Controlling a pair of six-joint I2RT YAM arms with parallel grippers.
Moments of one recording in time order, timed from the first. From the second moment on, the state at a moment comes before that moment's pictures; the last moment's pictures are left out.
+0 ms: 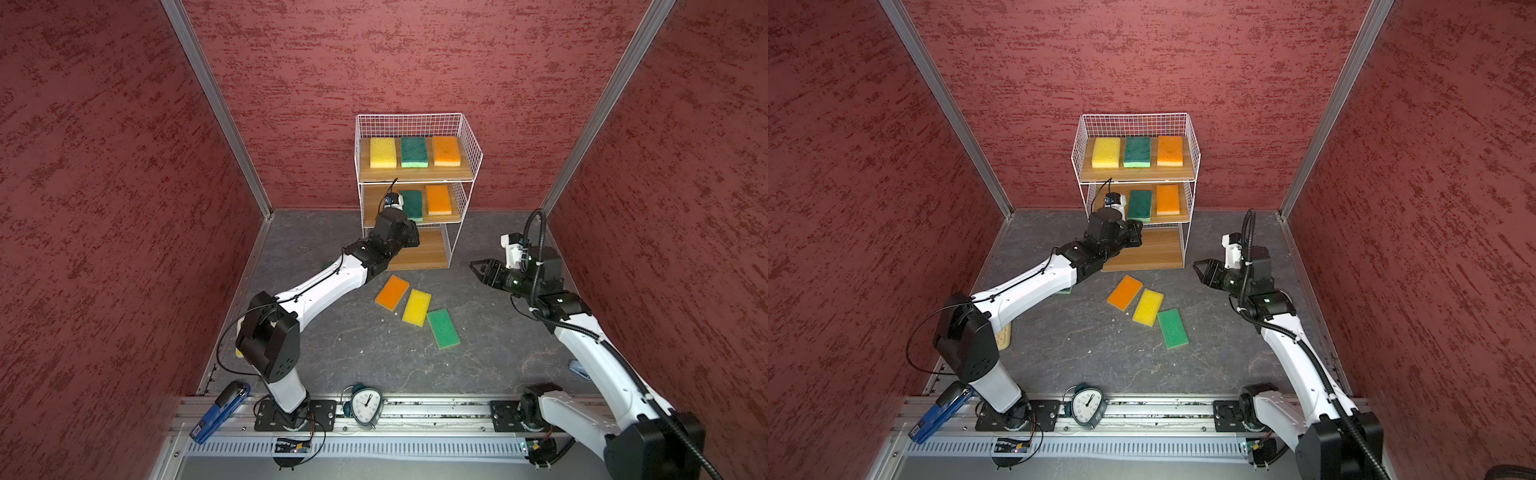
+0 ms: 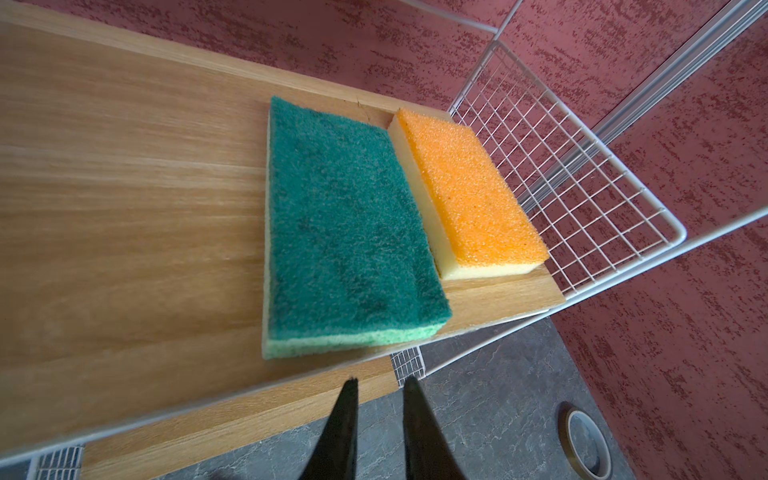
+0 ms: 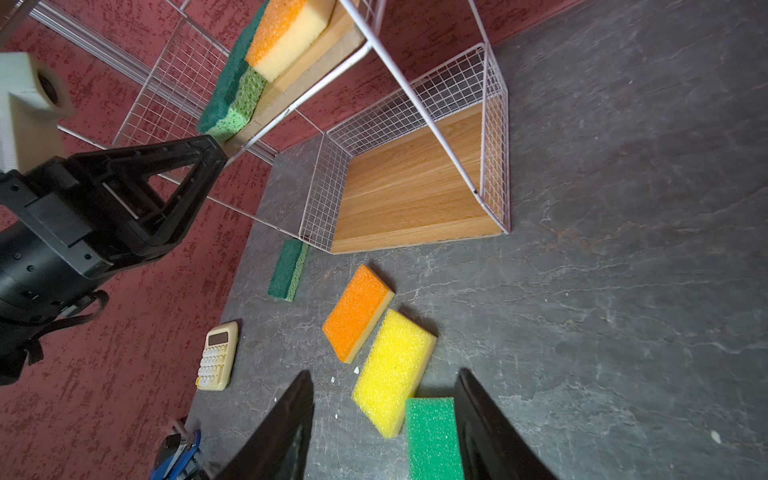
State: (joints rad) left arm -0.65 1.70 1.42 -0.11 -0.18 -0.54; right arm 0.15 1.04 0.82 -0.29 -0.48 0.53
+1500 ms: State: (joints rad) left arm -0.63 1.80 1.54 -0.09 -0.16 -0.58; right arm 0.15 1.04 0.82 -0.29 -0.48 0.53
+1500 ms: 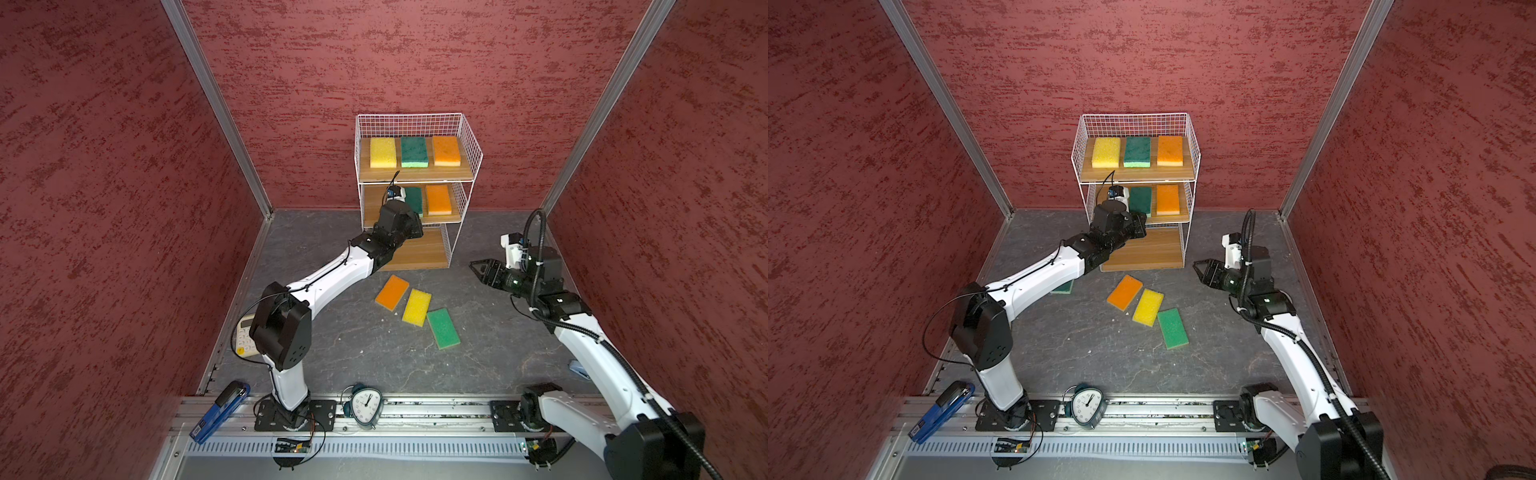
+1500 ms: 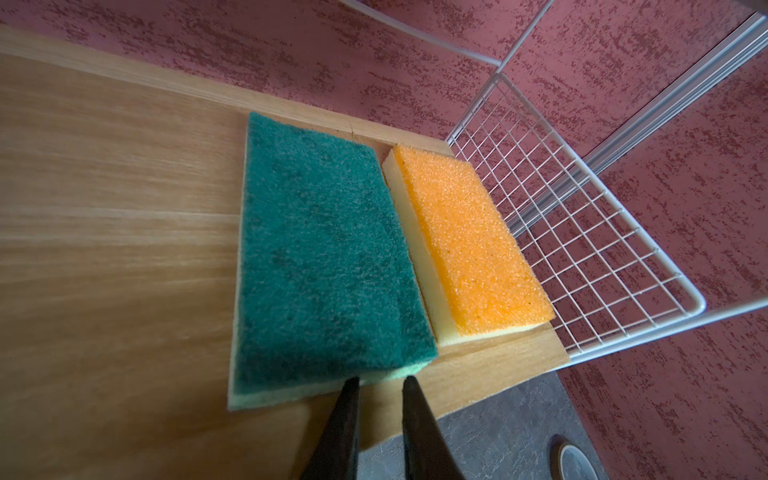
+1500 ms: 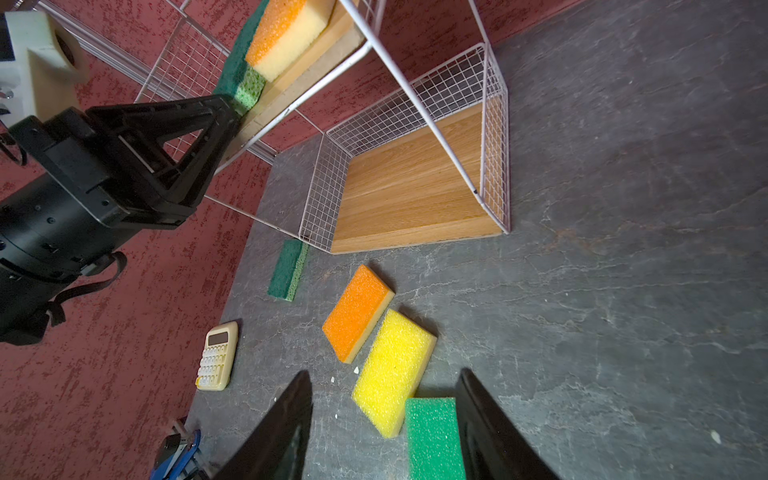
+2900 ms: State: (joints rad) left arm -0.62 1.83 1.57 -0.09 -0.12 -0.59; right arm 0.15 1.05 0.82 -0.29 -0.47 0.53
